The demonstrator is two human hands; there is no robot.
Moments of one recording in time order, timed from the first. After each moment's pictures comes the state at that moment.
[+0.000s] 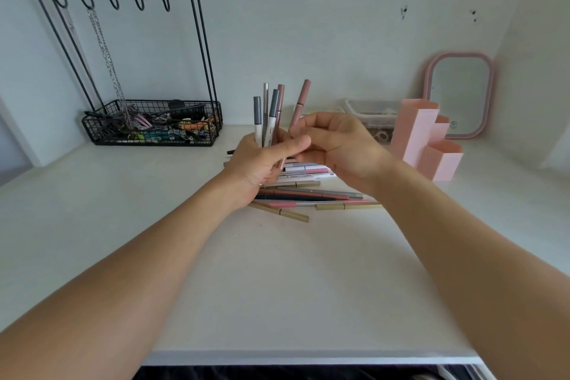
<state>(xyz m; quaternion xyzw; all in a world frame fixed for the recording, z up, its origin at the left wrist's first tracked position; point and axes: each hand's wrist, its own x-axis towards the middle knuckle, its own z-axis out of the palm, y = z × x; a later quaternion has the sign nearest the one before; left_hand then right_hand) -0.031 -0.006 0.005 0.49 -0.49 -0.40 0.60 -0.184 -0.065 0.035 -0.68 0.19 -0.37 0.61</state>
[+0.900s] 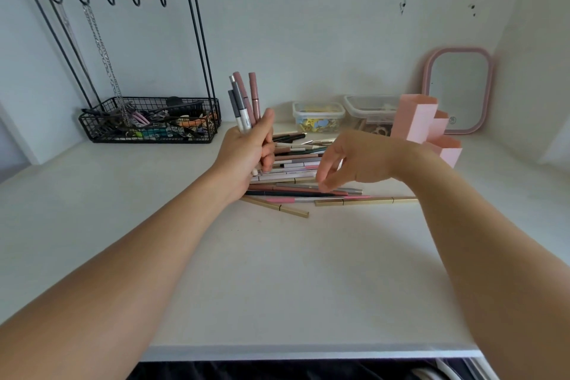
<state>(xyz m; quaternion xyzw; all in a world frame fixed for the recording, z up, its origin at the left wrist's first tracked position) -0.026 -0.009 0.008 0.54 -0.41 -0.34 0.65 -0.218 -0.085 0.045 -0.93 0.32 -0.03 0.20</state>
